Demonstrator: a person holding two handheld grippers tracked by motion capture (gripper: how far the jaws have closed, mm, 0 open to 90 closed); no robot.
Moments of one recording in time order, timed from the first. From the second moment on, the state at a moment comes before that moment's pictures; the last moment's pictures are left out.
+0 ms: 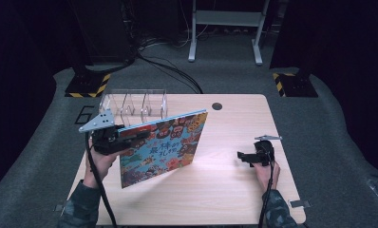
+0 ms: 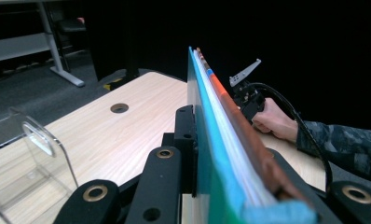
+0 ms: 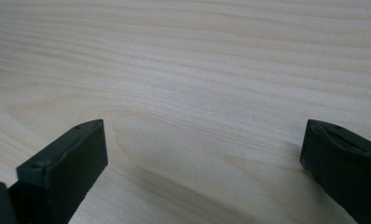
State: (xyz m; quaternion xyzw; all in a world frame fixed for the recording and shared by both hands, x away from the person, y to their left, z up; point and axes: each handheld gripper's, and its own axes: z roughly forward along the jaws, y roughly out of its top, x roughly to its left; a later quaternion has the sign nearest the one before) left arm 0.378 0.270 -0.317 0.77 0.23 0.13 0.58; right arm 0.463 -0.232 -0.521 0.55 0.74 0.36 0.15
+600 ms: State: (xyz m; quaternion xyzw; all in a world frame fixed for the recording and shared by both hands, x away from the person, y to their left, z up) left arm 0.368 0.302 -0.299 0.76 0.27 0.17 0.57; right arm 0.464 -0.225 -0.528 0.54 0.75 0.33 0.21
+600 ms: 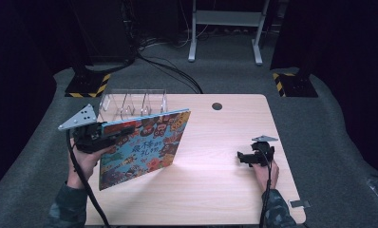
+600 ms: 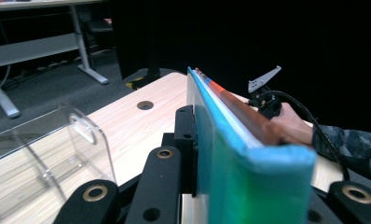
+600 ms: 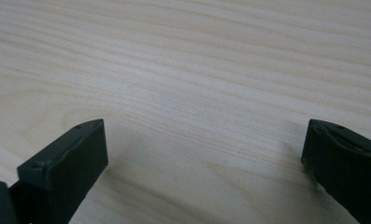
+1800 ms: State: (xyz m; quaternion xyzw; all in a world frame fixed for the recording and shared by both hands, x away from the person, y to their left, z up) left arm 0.347 0.385 -0.288 0.70 0.36 0.26 0.56; right arm 0.463 -0.222 -0.529 0.53 0.75 0.32 0.22
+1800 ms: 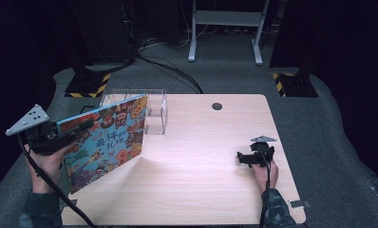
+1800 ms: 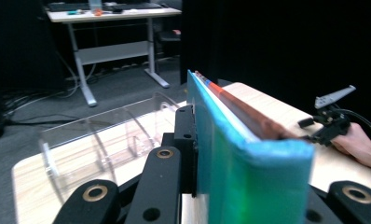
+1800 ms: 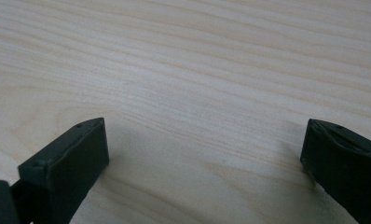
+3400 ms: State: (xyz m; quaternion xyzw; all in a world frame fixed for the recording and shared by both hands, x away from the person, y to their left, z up) left arm 0.373 0.419 -0.300 0.60 0.47 0.37 0.53; right arm 0.463 -0.222 -0.529 0.53 0.75 0.32 0.22
